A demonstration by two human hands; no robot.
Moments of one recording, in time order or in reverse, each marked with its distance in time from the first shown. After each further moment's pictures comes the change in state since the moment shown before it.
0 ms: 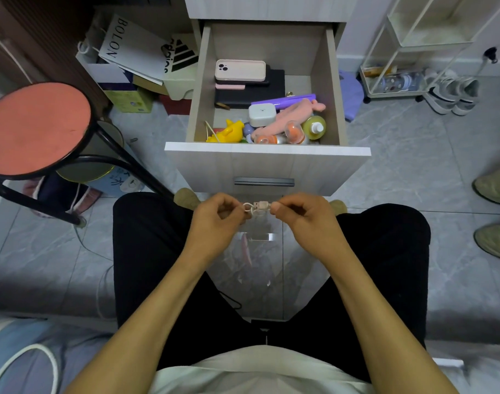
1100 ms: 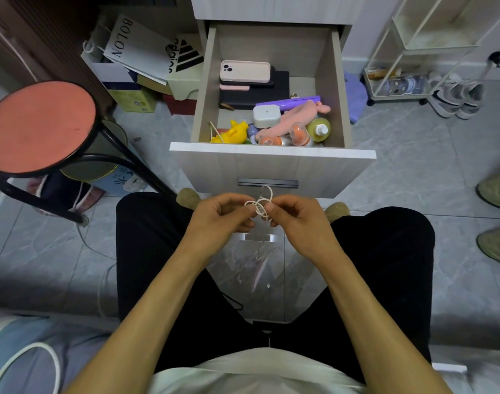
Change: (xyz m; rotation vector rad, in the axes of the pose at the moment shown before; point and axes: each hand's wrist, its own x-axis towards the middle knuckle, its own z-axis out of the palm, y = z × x) left_hand -0.014 0.034 -0.012 -0.189 -0.147 -0.099; right_hand 0.003 -0.006 0.015 0.186 -0.075 -0.001
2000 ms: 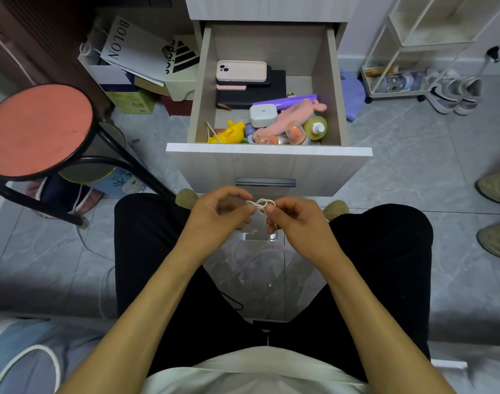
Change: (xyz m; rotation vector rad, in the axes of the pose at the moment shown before) left_hand 0.002 0.004 0.000 0.128 0.006 0.061; right_hand -0.004 0.008 -0.004 0.016 0.014 0.021
